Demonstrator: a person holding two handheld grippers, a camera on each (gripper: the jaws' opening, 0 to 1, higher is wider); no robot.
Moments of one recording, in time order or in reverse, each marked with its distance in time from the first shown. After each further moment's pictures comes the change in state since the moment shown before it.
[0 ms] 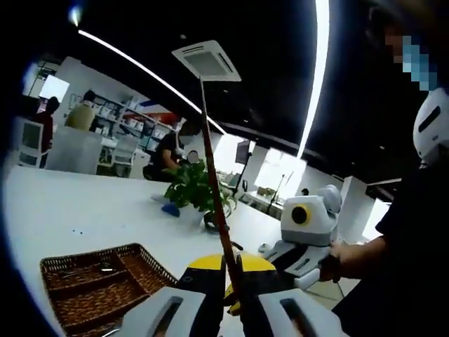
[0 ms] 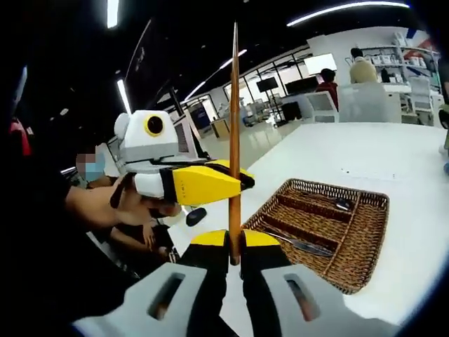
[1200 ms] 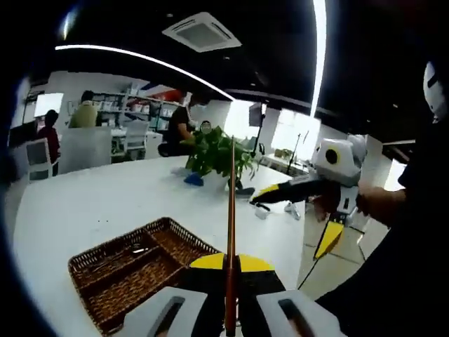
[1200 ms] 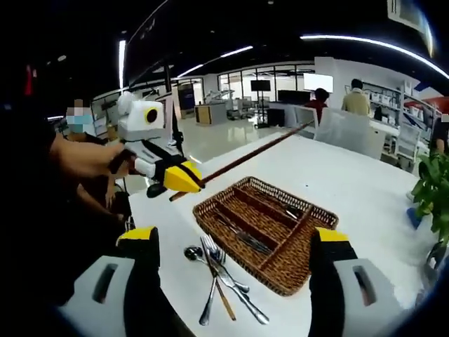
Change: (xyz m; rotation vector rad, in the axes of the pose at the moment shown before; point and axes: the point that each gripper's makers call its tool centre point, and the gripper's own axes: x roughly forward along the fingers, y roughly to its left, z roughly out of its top) left arm -0.007 0.029 -0.034 0.107 0.181 0.100; right arm -0.029 -0.049 -0.007 -0.272 0.060 -0.158
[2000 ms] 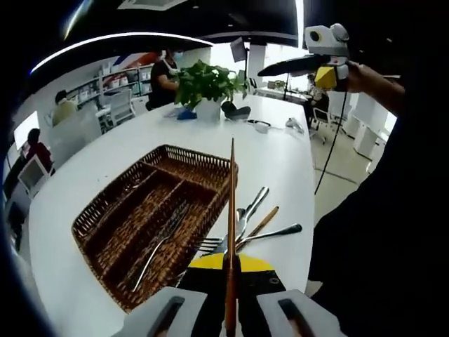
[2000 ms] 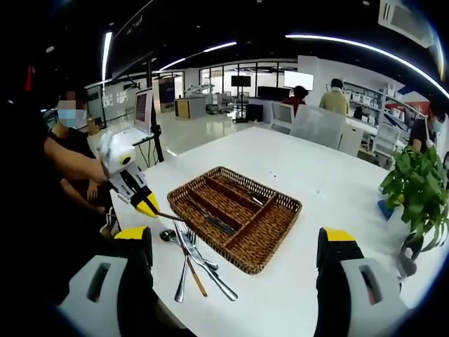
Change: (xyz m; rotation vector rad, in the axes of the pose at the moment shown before) left arm -0.022 0.017 -0.141 0.248 0.418 0.060; right arm -0.062 -0.053 -0.023 0.006 0.048 -0.176
